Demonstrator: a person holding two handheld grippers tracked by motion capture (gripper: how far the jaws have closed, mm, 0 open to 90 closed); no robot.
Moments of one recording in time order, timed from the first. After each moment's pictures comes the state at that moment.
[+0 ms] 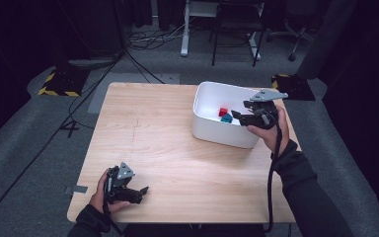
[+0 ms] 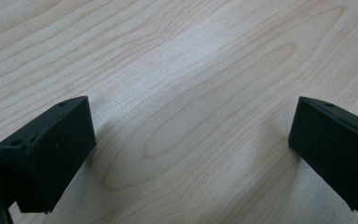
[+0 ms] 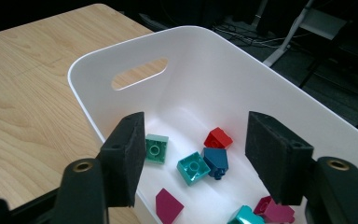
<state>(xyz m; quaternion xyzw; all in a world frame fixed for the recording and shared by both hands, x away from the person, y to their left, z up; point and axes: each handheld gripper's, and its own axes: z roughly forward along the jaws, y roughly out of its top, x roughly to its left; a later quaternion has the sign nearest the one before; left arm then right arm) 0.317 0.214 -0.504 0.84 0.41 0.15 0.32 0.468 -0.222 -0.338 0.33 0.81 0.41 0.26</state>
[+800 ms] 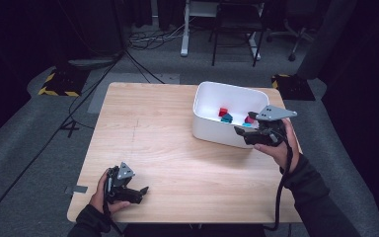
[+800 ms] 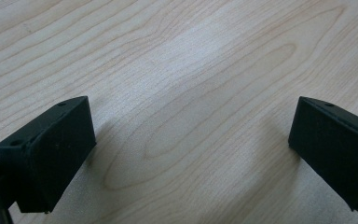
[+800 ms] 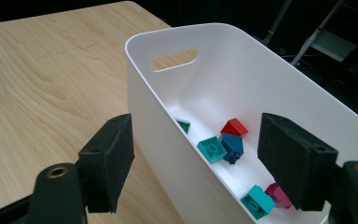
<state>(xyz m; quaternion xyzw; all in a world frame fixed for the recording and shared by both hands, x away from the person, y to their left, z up) 0.317 0.214 -0.504 0.84 0.41 0.15 0.32 0.417 -0.232 -0.342 0.28 0.82 0.42 0.27</state>
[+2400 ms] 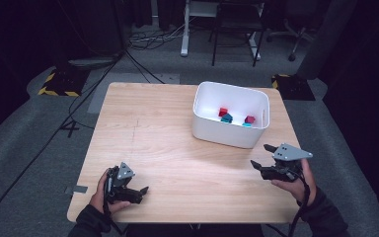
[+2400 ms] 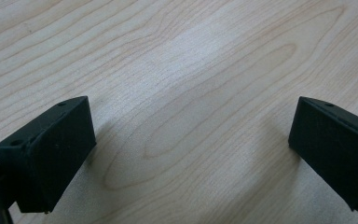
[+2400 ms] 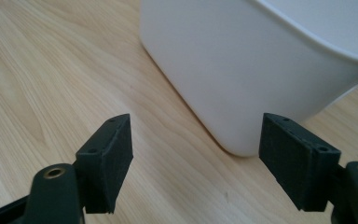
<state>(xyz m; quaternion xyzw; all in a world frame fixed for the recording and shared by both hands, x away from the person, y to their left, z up) 0.317 0.213 -0.504 0.84 0.41 0.15 0.32 0.356 -0.290 -0.418 0.28 0.84 0.38 0.27</state>
